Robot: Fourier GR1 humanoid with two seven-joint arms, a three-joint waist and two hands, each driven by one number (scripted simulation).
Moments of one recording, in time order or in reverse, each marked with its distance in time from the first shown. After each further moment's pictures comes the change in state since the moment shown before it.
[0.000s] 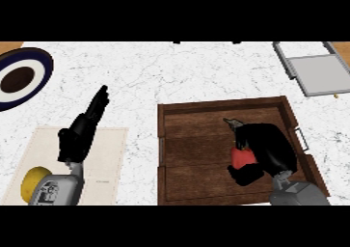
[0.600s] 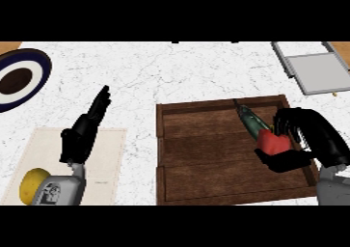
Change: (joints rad) left arm 0.005 -0.014 -0.010 -0.018 -0.014 0.010 0.020; right arm -0.016 -0.004 -0.346 -0.086 -0.372 0.074 -0.095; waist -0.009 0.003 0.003
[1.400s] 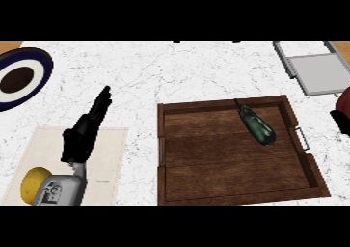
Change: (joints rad) left arm -0.004 -0.004 0.003 0.015 -0.006 -0.007 -0.014; right arm -0.226 -0.121 -0.305 -0.325 -0.227 0.053 0.333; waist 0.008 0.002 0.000
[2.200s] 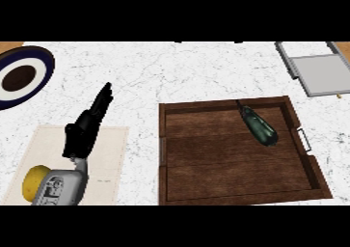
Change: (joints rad) left arm -0.036 -0.002 0.015 0.033 -0.002 -0.007 -0.004; right arm -0.324 -0.263 -0.067 0.364 0.086 -0.173 -0.011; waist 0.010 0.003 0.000
